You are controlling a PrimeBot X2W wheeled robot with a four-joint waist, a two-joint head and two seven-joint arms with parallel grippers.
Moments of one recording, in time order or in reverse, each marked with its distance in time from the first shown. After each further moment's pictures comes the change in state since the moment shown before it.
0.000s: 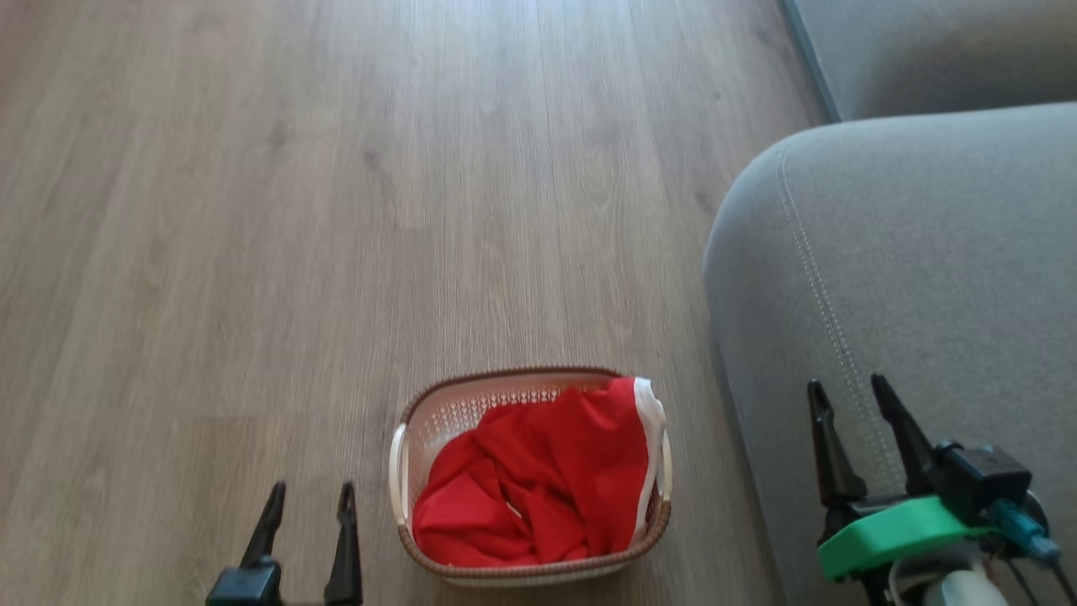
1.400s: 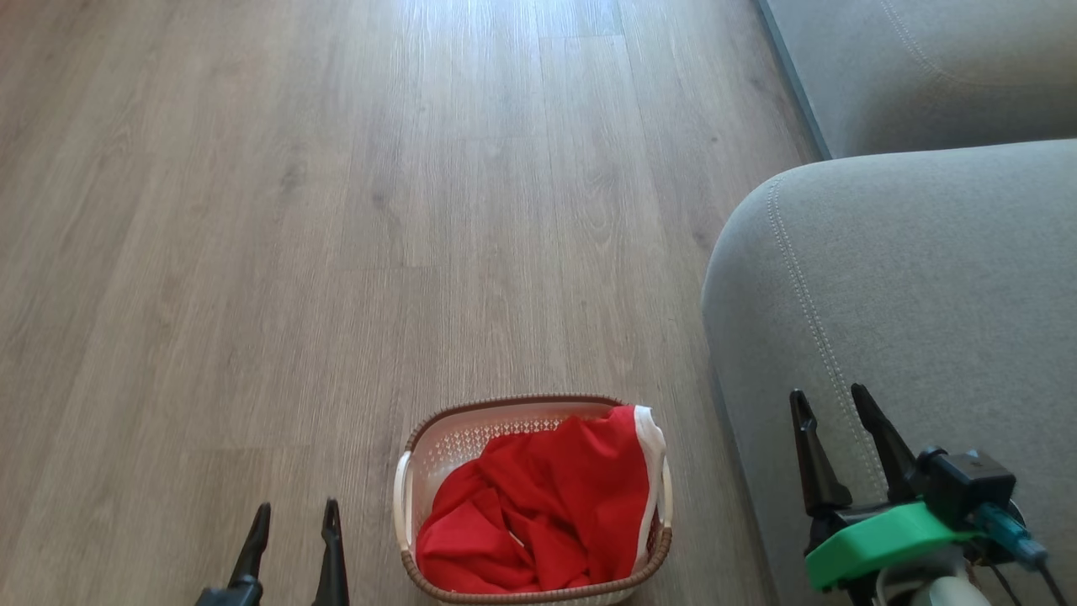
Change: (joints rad) left arm 0.038 -0.021 0.048 -0.012 -0.032 -0.018 0.009; right arm 0.004 -0.012 0.046 0.015 0.063 0.000 0.003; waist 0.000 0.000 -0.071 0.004
